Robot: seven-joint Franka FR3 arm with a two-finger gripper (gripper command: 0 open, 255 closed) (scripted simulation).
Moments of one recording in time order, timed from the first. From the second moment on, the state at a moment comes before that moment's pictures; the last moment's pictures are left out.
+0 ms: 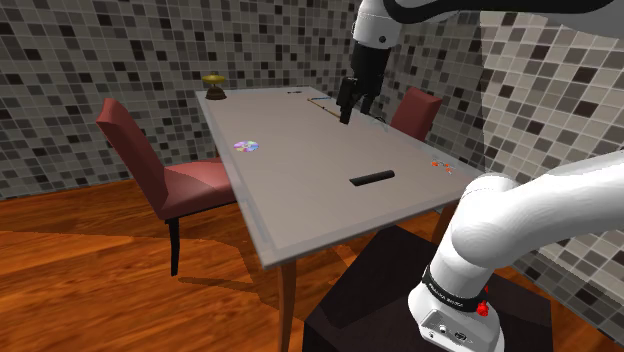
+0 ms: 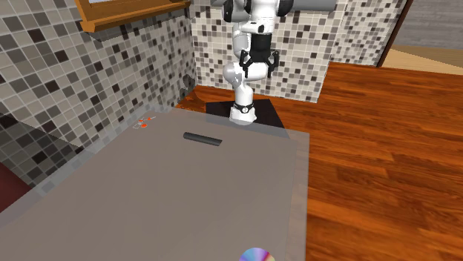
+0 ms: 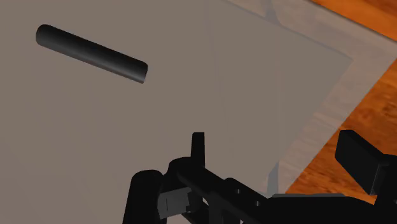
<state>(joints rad) 0.01 -0.81 -0.01 -2.38 -0.05 1.69 0.04</state>
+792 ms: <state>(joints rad) 0.05 -0.89 -0.28 -2.64 -0.24 1.88 -0.46</state>
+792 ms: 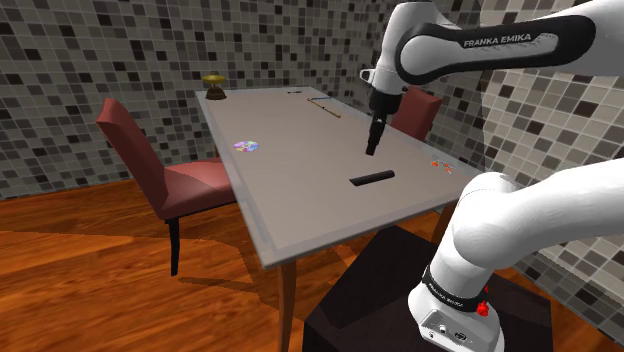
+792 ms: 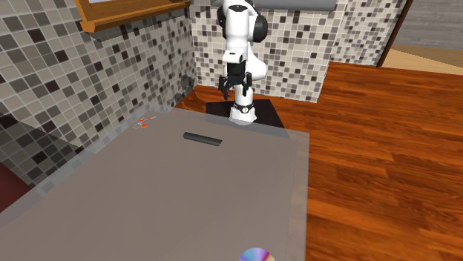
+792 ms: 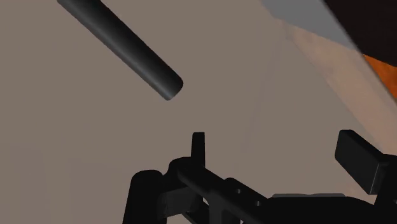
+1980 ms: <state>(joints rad) 0.25 -0.44 -0.87 -2.62 -0.46 2.36 -1.32</state>
